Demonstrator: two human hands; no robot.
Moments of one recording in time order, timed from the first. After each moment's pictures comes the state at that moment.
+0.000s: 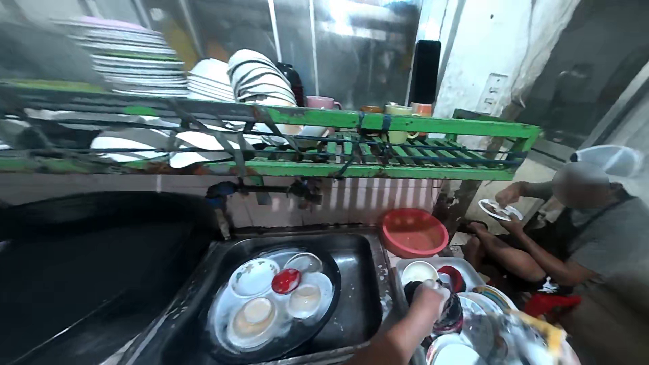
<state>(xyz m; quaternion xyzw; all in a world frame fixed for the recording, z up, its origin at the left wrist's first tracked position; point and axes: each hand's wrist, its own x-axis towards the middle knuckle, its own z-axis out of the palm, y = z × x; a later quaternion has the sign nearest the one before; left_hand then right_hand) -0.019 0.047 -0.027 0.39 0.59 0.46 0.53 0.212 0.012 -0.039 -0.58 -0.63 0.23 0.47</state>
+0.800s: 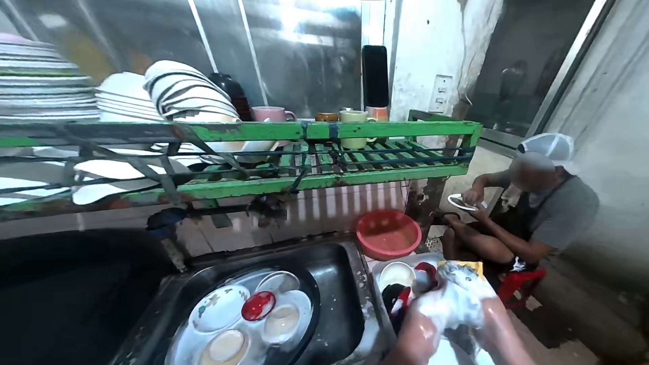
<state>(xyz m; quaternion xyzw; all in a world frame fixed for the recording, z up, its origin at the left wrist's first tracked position) 0.004 -0.014 0.014 0.49 0.46 0.55 0.50 0.142 0.050 0.011 -0.59 -0.51 0.44 0.45</state>
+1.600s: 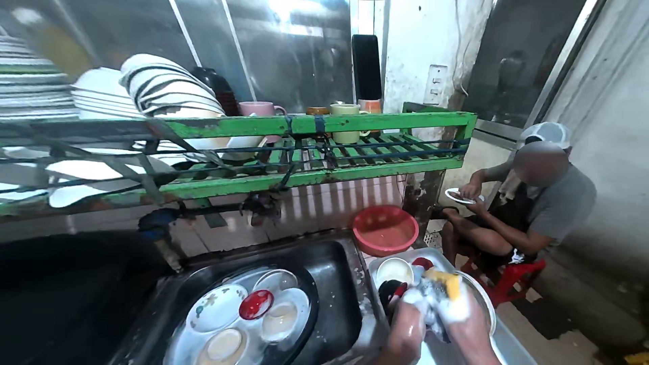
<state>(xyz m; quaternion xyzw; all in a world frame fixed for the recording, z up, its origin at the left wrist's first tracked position) 0.007 0.000 -0.002 0.39 0.56 0.52 0.52 0.122 0.030 0.007 -0.60 -0.66 0.26 0.38</state>
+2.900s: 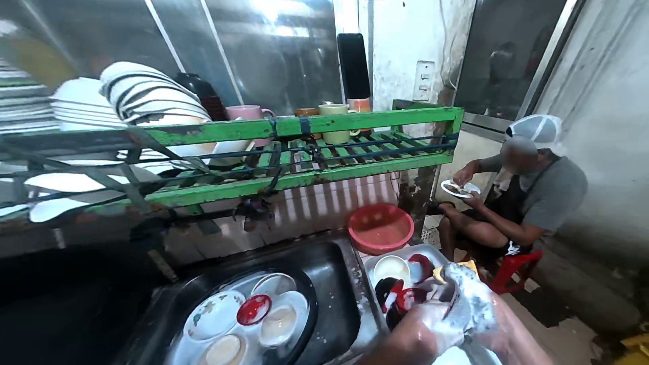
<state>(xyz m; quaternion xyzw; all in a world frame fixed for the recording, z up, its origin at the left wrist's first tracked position) -0.003 -0.013 0.041 0.67 0.47 0.30 0.49 0.164 0.041 0.012 -0.42 -0.31 0.71 0.48</state>
